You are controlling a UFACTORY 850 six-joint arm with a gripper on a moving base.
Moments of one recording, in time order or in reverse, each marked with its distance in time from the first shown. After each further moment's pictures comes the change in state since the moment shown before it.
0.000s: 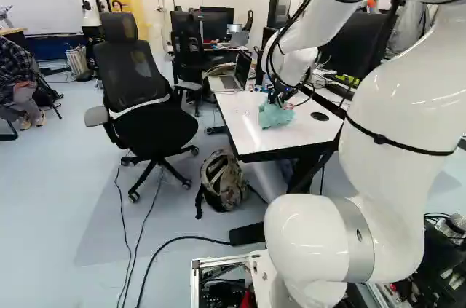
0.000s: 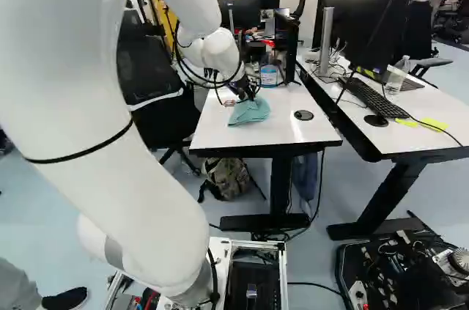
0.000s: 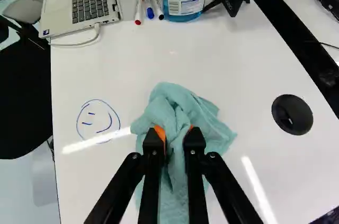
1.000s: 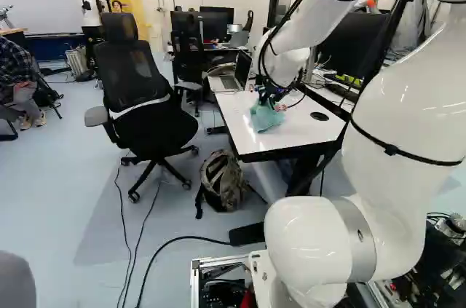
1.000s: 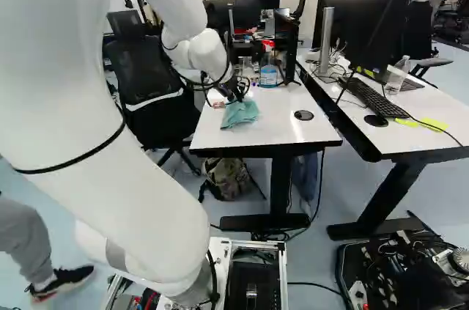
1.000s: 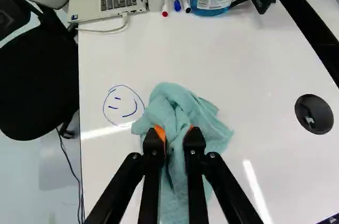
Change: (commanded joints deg) arm 5.3 1.8 1.9 0.0 0.0 0.0
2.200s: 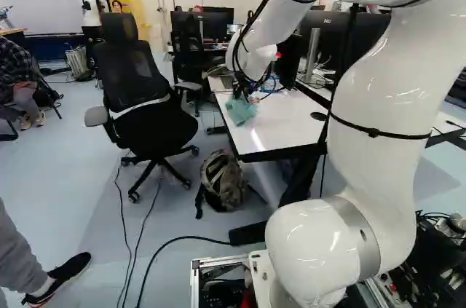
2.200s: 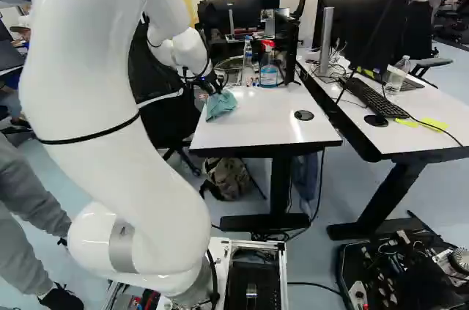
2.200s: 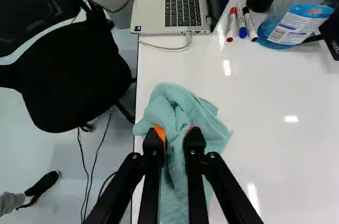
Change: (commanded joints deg) arm 10.5 -9.5 -10.4 0.0 1.1 0.0
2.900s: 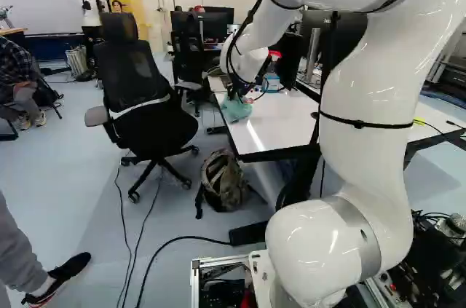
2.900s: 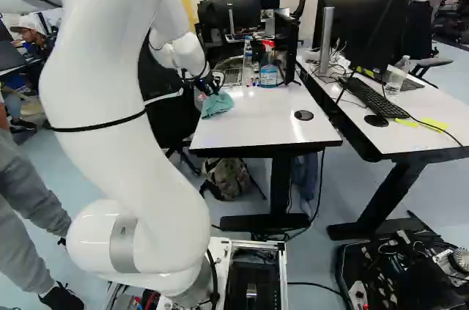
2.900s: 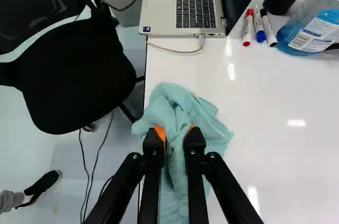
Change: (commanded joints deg) arm 0.8 -4.6 -2.7 0.0 1.3 0.0
